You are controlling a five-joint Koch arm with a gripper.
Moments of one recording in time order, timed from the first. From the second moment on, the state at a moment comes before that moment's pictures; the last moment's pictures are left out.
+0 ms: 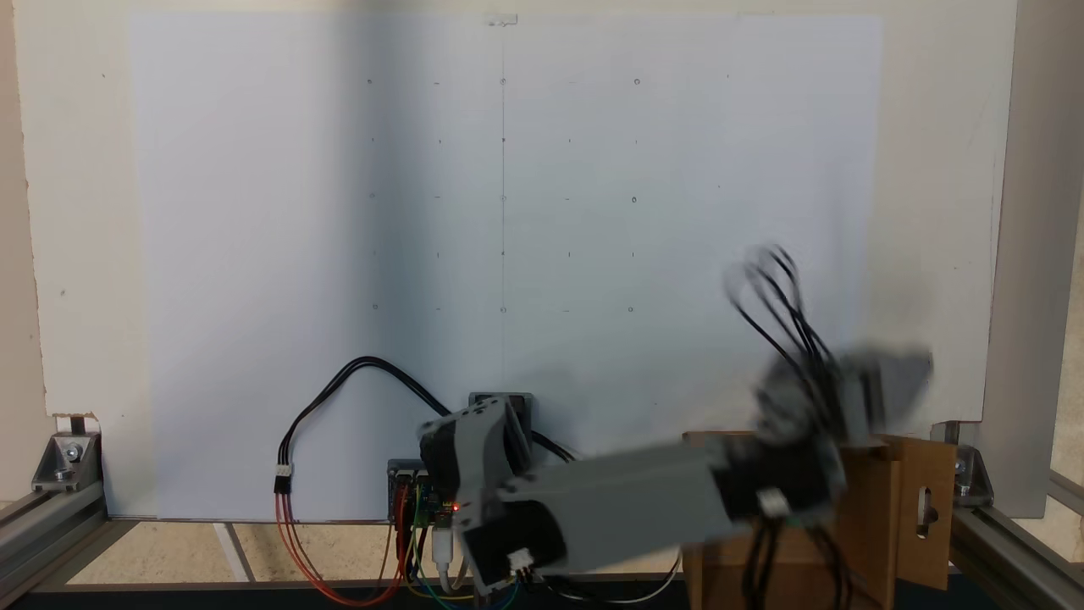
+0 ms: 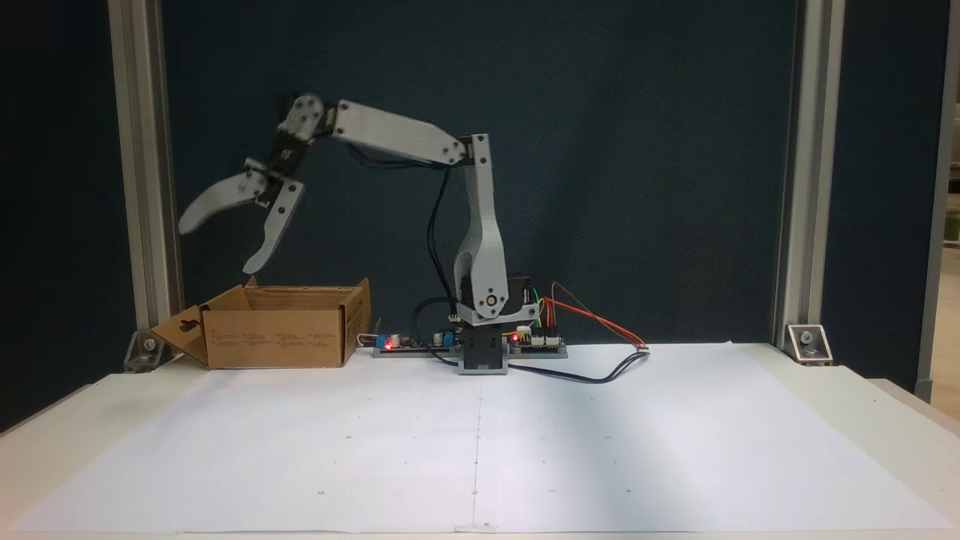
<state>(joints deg) 65.2 86.0 67.9 45.9 8.9</state>
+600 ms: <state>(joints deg) 4.8 107.2 83.8 40.3 12.1</state>
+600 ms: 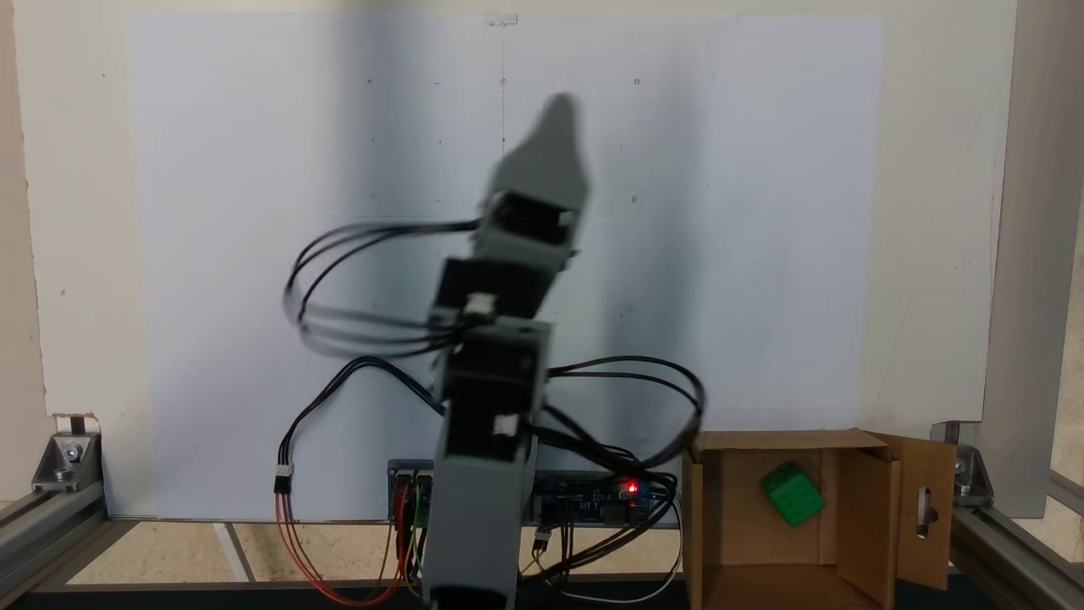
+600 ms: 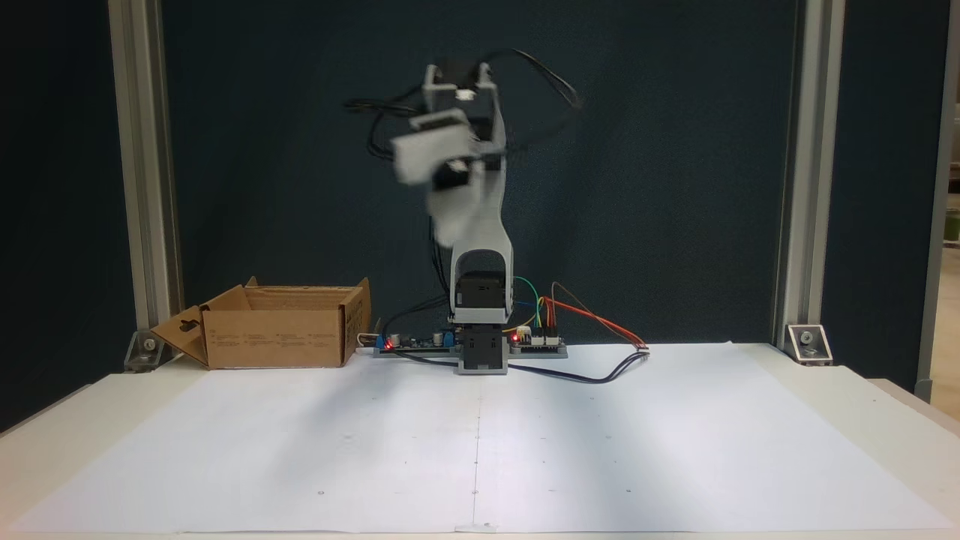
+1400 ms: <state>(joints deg) 1.3 129.6 143.2 -17.1 12.1</state>
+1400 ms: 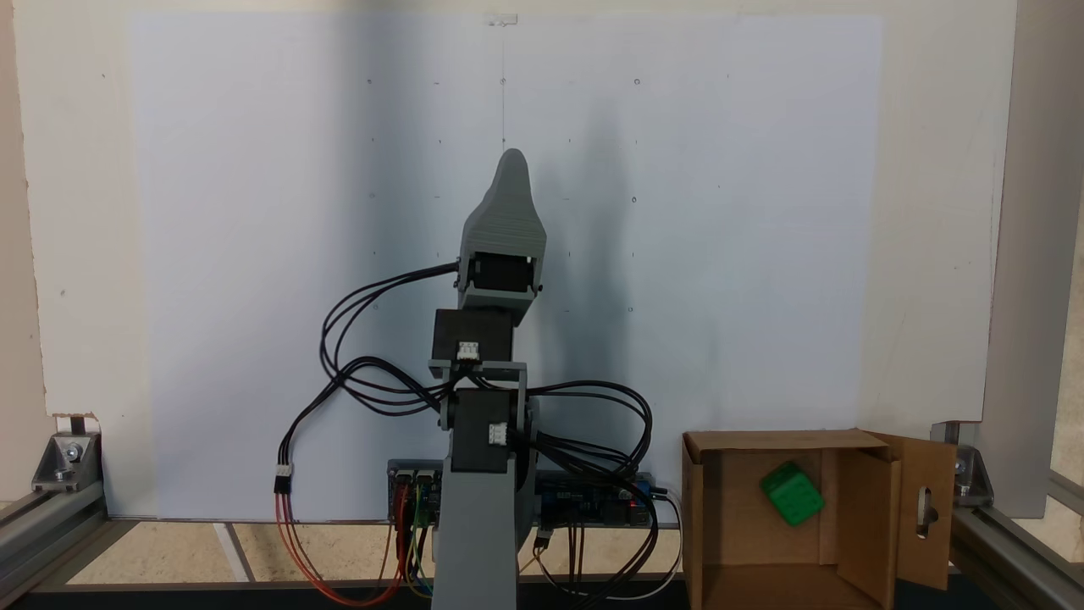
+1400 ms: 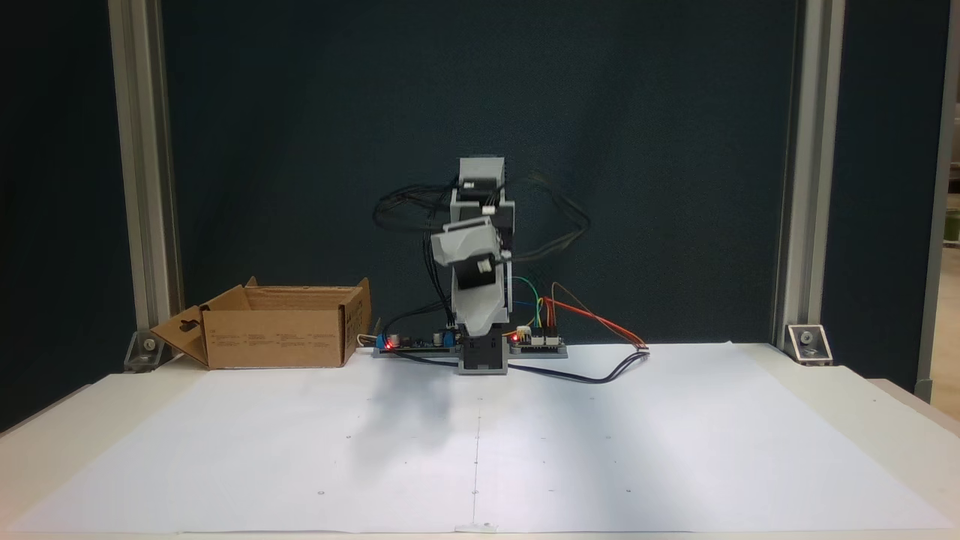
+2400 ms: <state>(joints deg) 5.4 129.6 176.3 -86.3 12.1</state>
